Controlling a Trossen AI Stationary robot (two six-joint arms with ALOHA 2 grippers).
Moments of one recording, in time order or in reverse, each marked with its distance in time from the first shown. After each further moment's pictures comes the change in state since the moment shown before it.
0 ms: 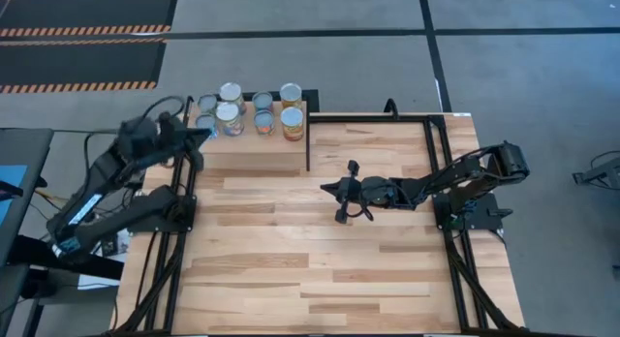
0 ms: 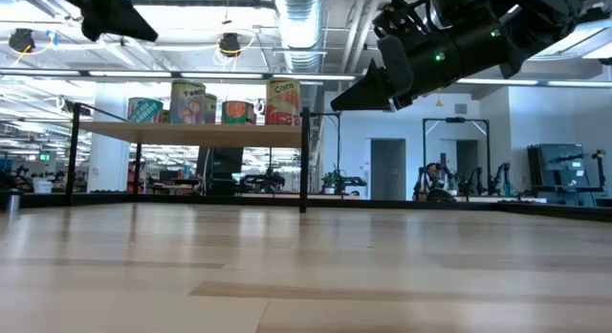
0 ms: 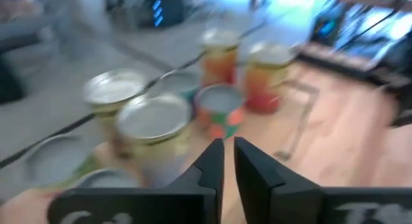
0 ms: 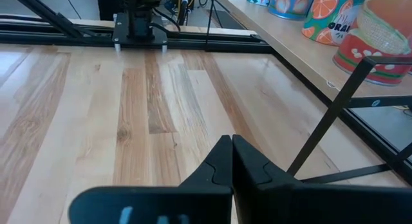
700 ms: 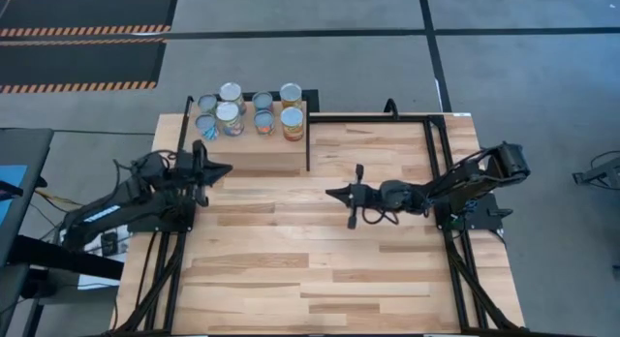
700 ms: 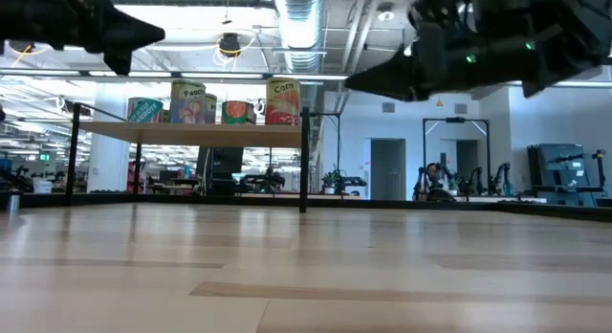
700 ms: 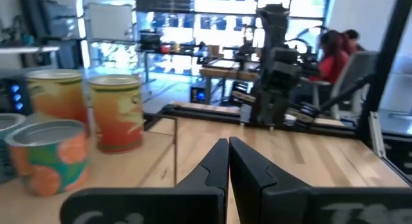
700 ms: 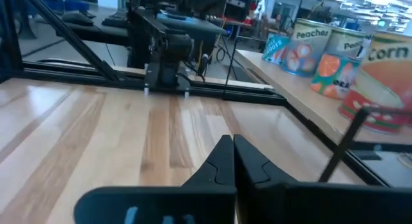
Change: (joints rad) left arm -0.348 -0.361 -0.551 0.580 0.178 -0.095; right arm 0.033 -0.002 -0.175 0.413 -0.065 -0.123
